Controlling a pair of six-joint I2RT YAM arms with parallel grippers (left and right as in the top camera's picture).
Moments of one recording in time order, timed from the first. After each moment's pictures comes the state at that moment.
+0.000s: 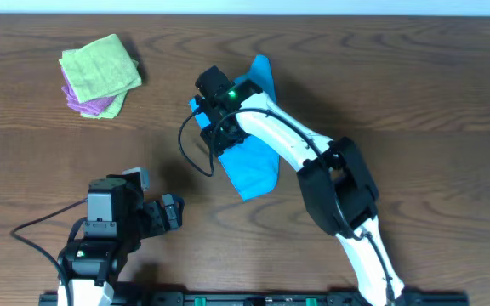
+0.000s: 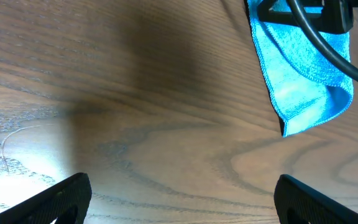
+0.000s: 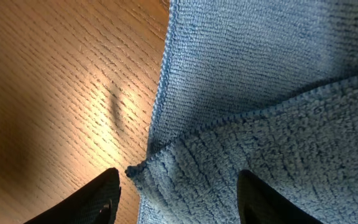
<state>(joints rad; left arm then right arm) -0.05 0.73 0.47 -0.74 0.30 -0.36 0.69 2.34 1.92 -0.97 -0.14 0.06</state>
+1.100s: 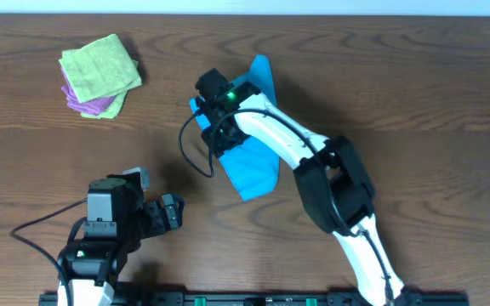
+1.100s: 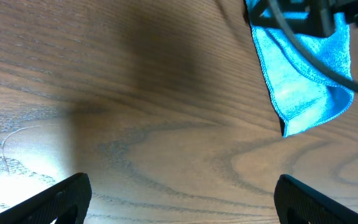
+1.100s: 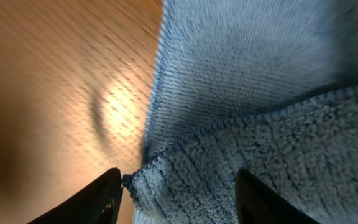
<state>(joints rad) -0.05 0.73 0.47 -0.74 0.30 -0.36 0.69 2.37 1.92 -0.96 -0.14 0.06</state>
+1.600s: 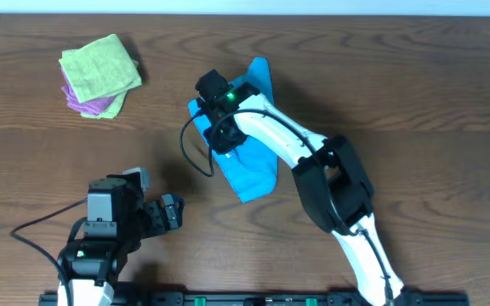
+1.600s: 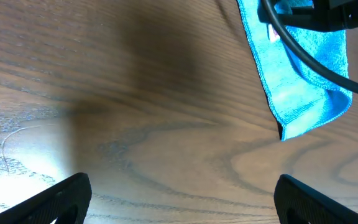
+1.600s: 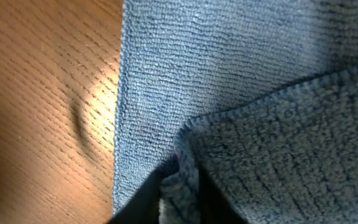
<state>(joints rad) -0.05 0.73 0.47 -0.74 0.30 -0.36 0.69 2.37 1.92 -0.96 -0.12 0.07</state>
